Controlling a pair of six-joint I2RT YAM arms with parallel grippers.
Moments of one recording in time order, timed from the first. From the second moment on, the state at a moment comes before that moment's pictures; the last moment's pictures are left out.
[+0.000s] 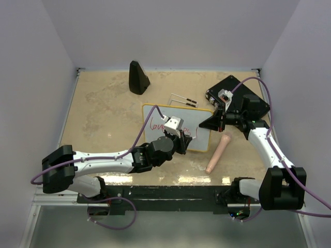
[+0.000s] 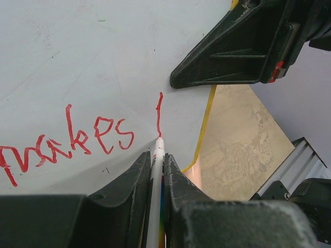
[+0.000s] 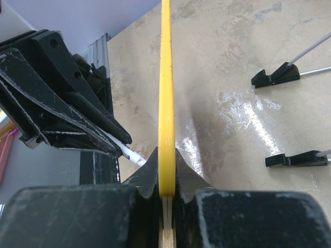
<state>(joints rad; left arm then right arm) -1.25 1.38 0.82 0.33 -0.52 -0.54 0.00 1.21 0.81 -0.19 -1.33 -0.09</state>
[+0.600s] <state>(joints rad) -1.25 1.31 0.80 0.41 -0.47 -0.51 0.00 1.21 0.81 -0.19 -1.33 -0.09</state>
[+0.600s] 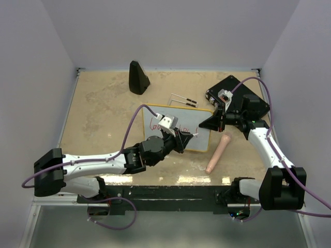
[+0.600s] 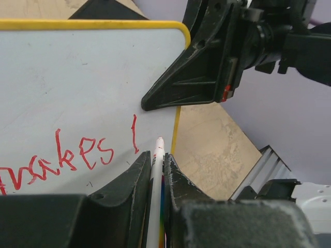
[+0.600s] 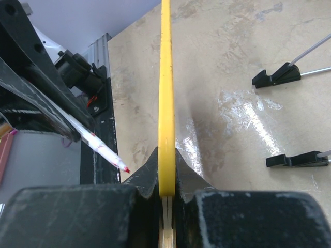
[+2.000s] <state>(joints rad) -1.25 1.33 0.71 0.60 -0.46 -0.38 0.00 1.21 0.81 -0.23 -1.33 -0.15</state>
